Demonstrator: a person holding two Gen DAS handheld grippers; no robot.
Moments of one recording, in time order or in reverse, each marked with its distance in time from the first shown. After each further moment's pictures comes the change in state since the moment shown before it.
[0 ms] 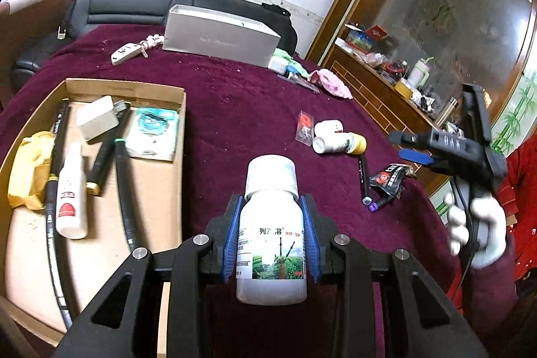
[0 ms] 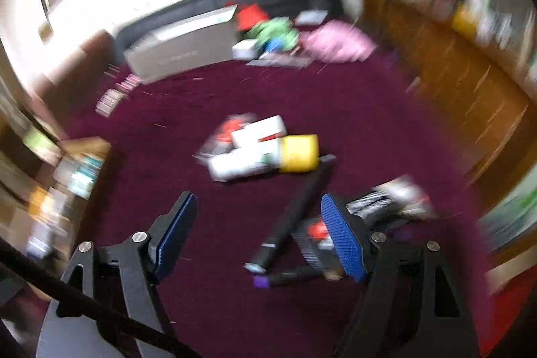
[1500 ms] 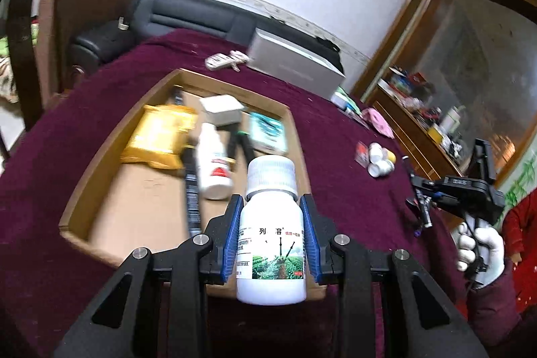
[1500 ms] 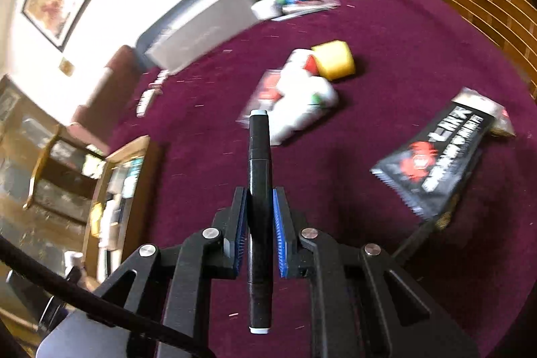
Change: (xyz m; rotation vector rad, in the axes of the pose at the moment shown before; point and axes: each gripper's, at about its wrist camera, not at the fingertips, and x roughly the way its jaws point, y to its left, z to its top) left arm -0.095 0.092 -0.039 -0.171 -0.136 0.138; right arm 0.023 0.032 -0.030 0.082 0.067 0.160
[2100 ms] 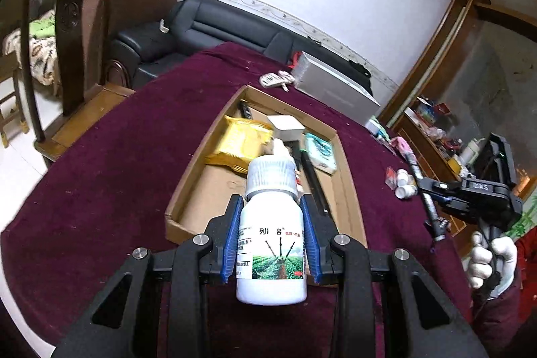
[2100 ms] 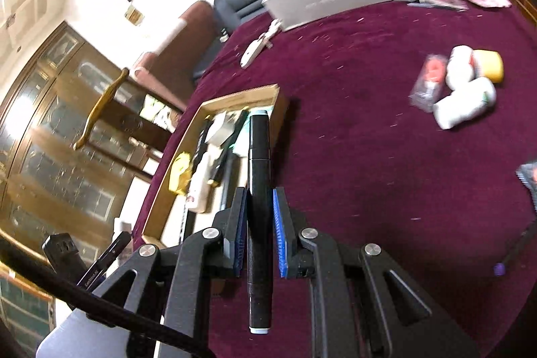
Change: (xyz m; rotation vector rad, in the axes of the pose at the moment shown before) left arm -0.032 0.054 -0.003 -0.095 -0.051 0.067; right arm 0.044 0.120 -0.029 -0.175 0.161 0.222
